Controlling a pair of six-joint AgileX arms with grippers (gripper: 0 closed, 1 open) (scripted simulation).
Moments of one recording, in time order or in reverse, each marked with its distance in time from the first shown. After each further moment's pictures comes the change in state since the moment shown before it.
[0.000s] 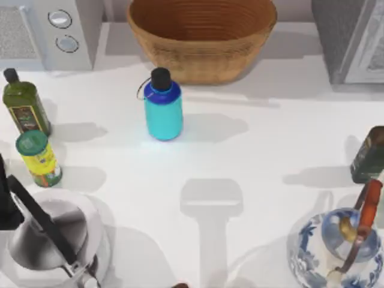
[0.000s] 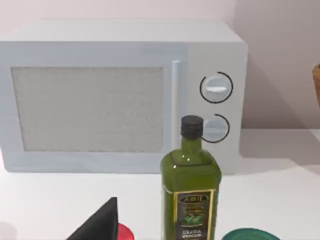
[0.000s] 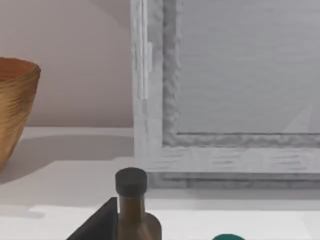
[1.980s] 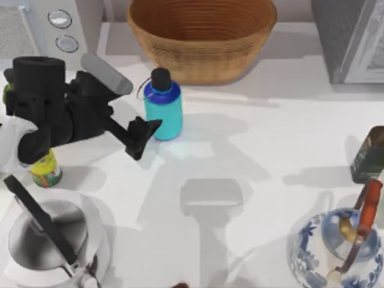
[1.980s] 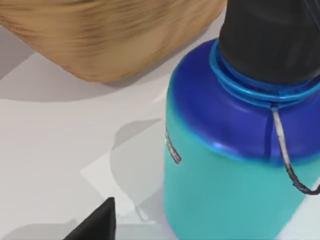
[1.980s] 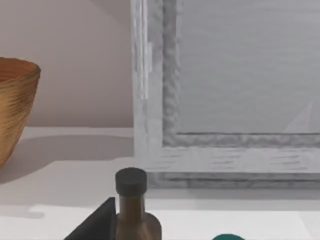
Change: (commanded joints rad) left arm -0.243 1.823 0.792 0.450 0.492 0.305; right arm 0.000 0.000 0.000 0.000 0.000 0.000
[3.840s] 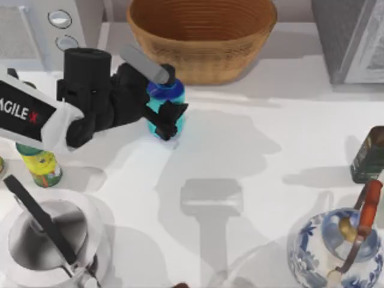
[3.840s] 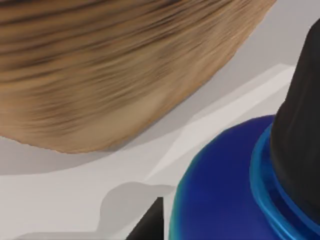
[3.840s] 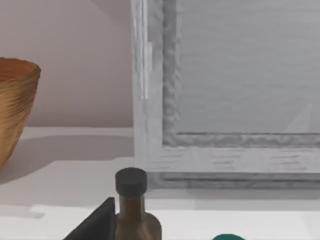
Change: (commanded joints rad) left arm -0.094 0.260 0.207 0.079 -0.069 -0.050; right arm 0.000 0.000 0.000 0.000 0.000 0.000
